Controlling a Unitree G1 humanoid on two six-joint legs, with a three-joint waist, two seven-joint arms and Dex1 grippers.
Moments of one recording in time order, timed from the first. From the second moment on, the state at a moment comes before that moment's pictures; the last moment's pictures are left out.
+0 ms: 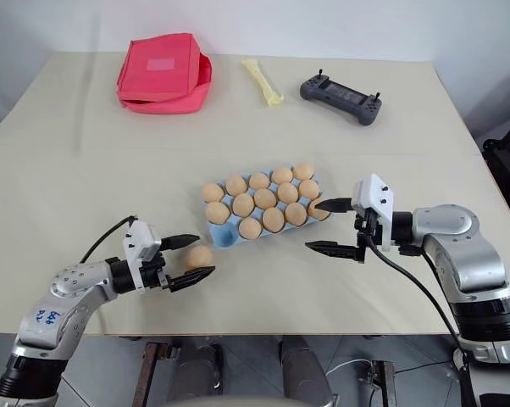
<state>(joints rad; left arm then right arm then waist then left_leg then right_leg) -0.08 0.61 0.01 -0.24 -0.40 0.42 -0.82 -0.39 -0.79 0.00 -0.11 0.45 0.40 1.19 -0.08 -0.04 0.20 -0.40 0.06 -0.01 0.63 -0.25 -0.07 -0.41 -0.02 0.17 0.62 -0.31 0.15</state>
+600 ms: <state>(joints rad) -0.08 0.69 0.11 -0.29 -0.51 0.54 -0.87 -0.36 -0.78 -0.01 -0.13 0.45 0.40 1.14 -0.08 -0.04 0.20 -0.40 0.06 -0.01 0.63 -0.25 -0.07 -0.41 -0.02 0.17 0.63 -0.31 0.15</state>
